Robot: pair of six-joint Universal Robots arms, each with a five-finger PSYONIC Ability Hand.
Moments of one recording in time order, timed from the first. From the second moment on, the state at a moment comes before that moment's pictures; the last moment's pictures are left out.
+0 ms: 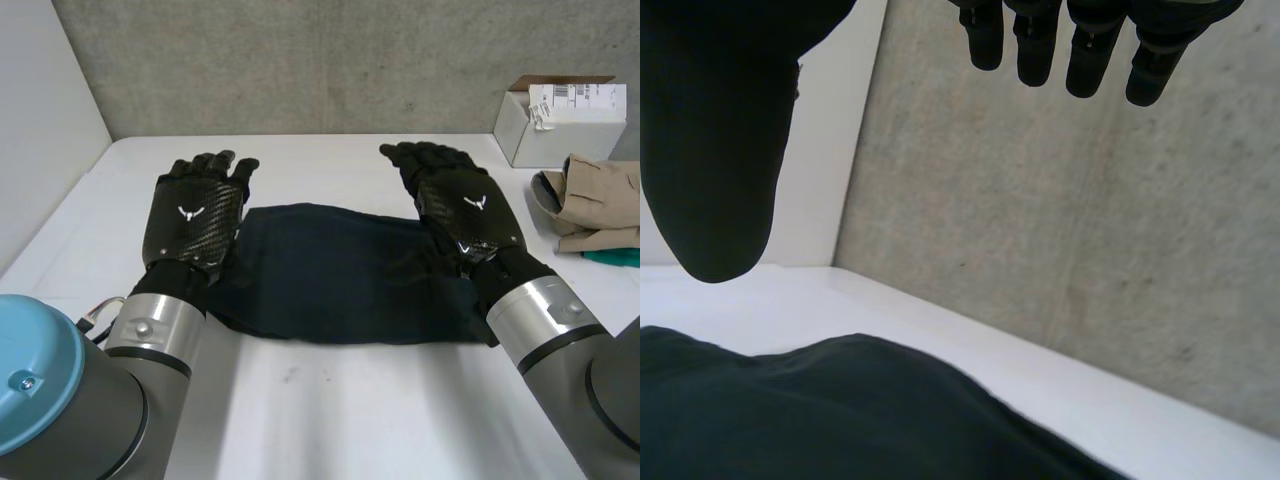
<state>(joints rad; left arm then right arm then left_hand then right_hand) 4.04 -1.71 -1.87 3.68 -1.83 3.33 2.06 -1.51 1.89 -0.44 1.38 3.26 0.22 0.22 0.22 0.22 0.05 0.16 0.15 0.16 0.16 0.02</state>
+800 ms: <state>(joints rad) 4.10 -1.70 -1.89 3.70 -1.63 3.20 1.99 -1.49 1.89 -0.45 1.29 3.30 0.22 0.22 0.22 0.22 0.05 0.16 0.15 0.16 0.16 0.02</state>
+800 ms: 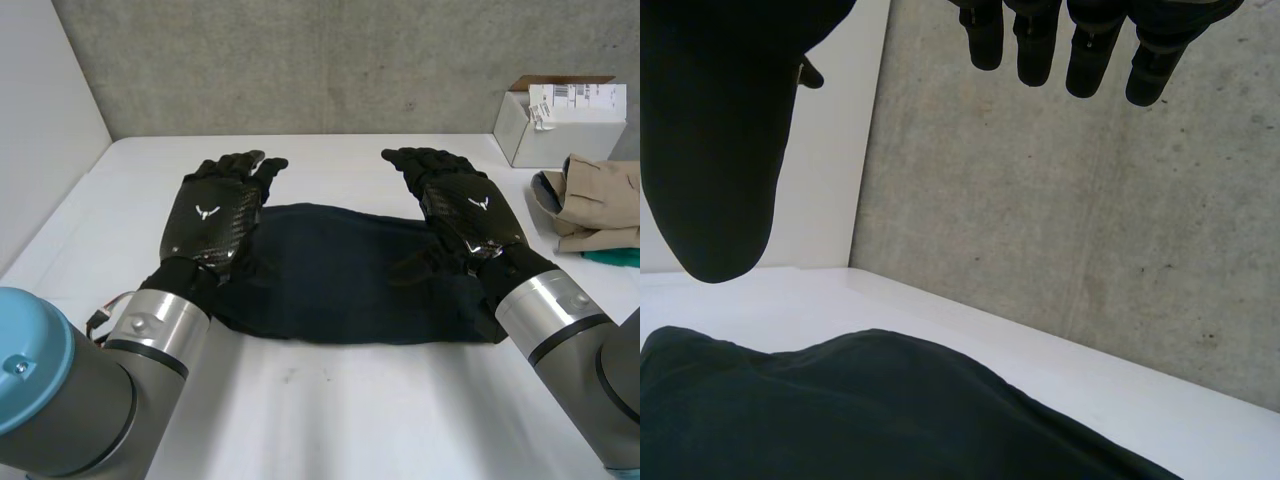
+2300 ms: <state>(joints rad) 4.19 -1.69 -1.91 3.70 -1.48 3.06 2.00 -1.49 1.91 -0.47 1.30 3.28 0.60 0.57 0.57 0.57 0.39 0.16 0.15 0.15 0.15 0.01</state>
